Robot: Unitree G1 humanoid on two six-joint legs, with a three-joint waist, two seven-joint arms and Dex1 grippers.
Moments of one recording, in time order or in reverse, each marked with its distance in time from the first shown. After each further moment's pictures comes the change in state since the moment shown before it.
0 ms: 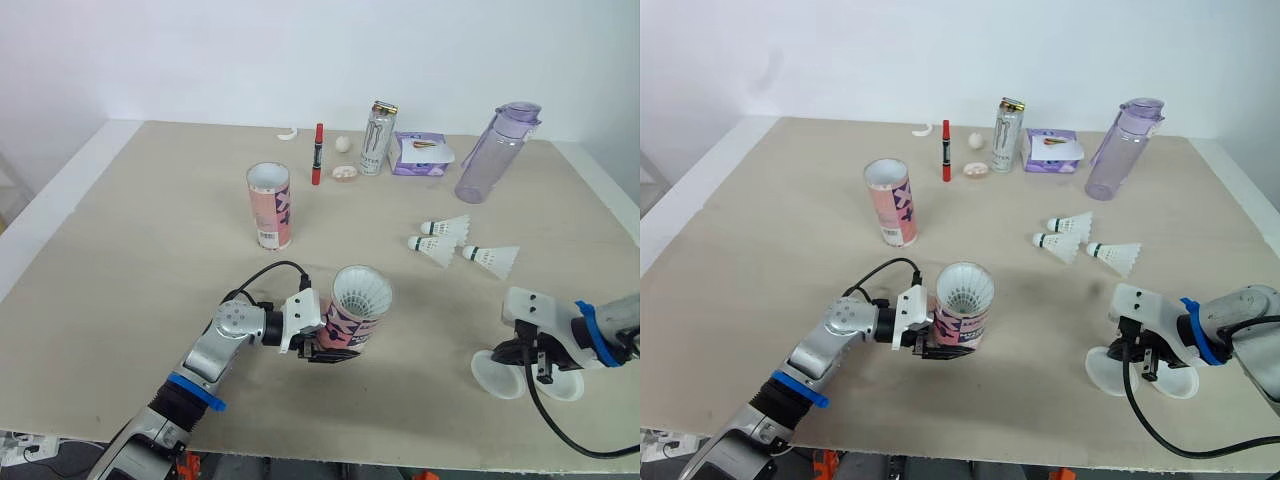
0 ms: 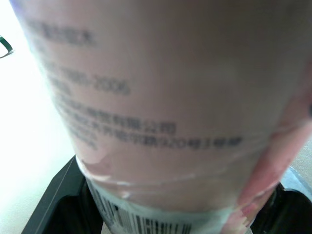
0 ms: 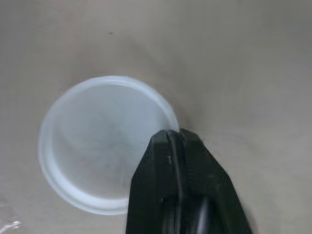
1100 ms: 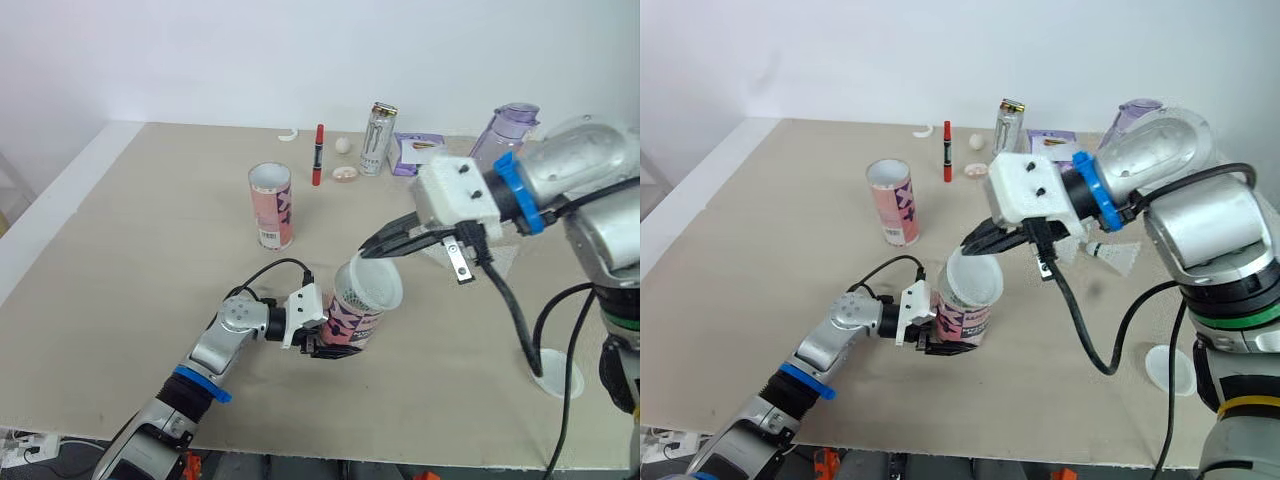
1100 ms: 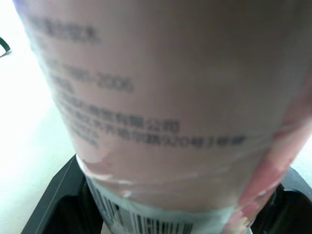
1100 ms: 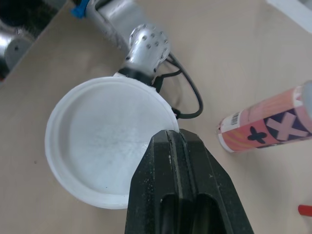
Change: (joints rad) left arm -0.043 -0.024 0.001 0.083 -0.004 -0.005 -0.011; right arm -0.958 0.377 0.285 -0.097 0.116 -0.124 0.212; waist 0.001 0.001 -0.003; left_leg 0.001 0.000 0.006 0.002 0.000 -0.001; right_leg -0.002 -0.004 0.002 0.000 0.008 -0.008
